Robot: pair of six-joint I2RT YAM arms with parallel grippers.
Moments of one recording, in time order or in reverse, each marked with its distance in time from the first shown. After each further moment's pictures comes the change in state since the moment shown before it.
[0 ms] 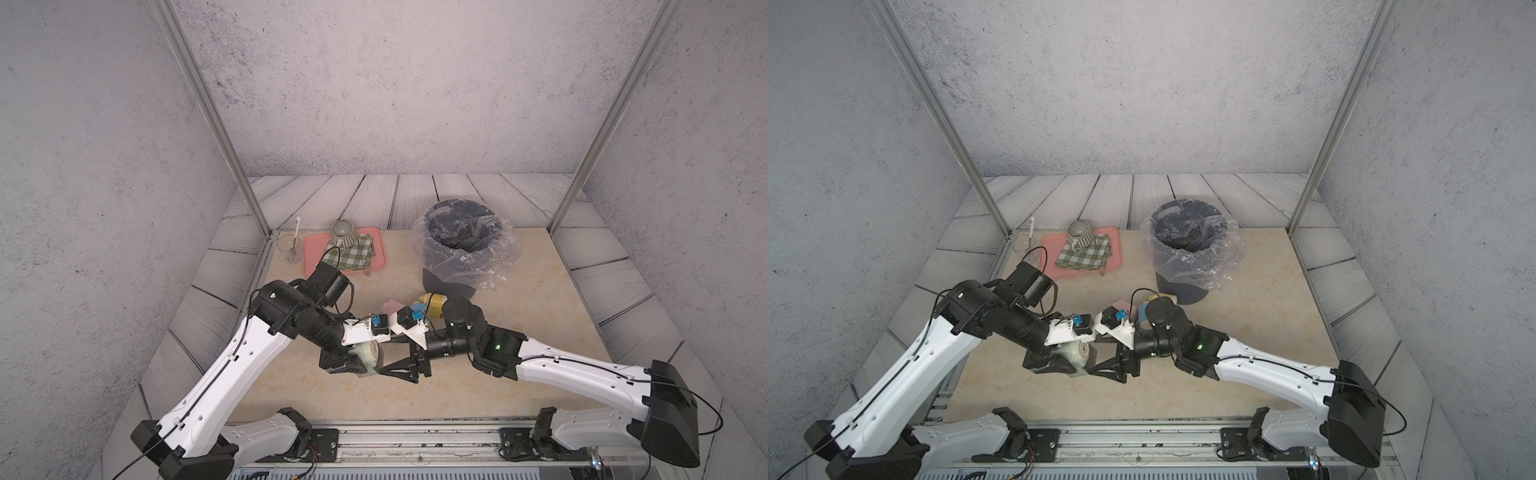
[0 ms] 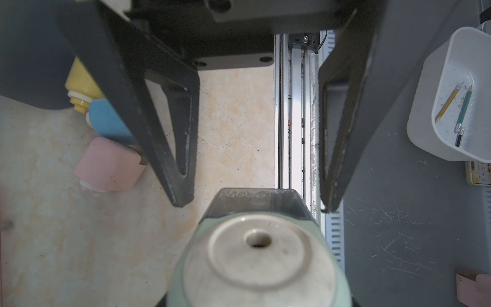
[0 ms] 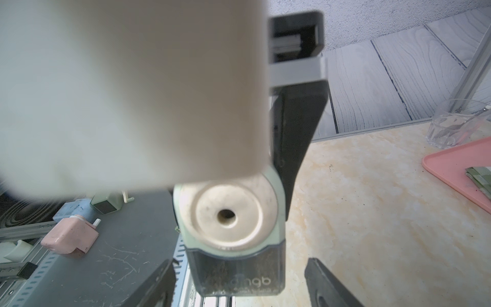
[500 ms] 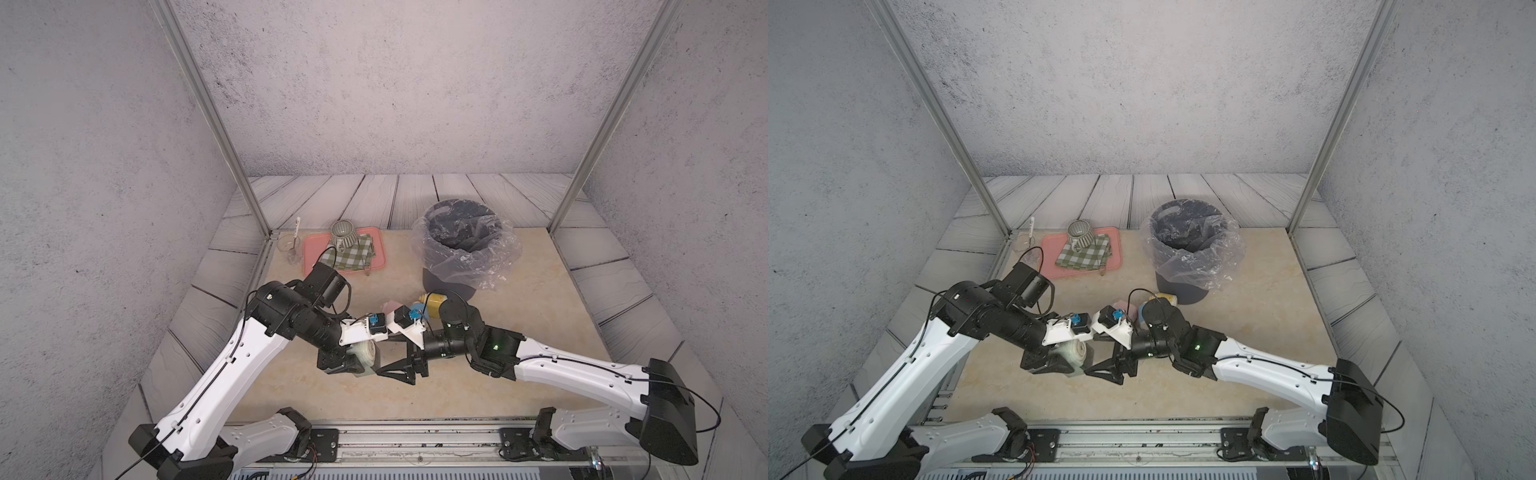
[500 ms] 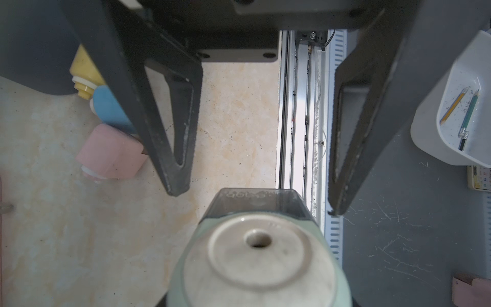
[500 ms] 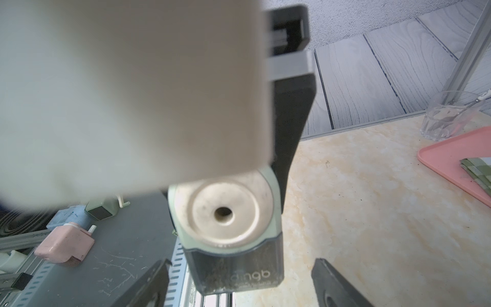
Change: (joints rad) left arm 0.011 -0.013 -0.004 -0.008 -0.017 -0.025; right arm 0.016 0.013 0.016 -0.010 0.035 0.025
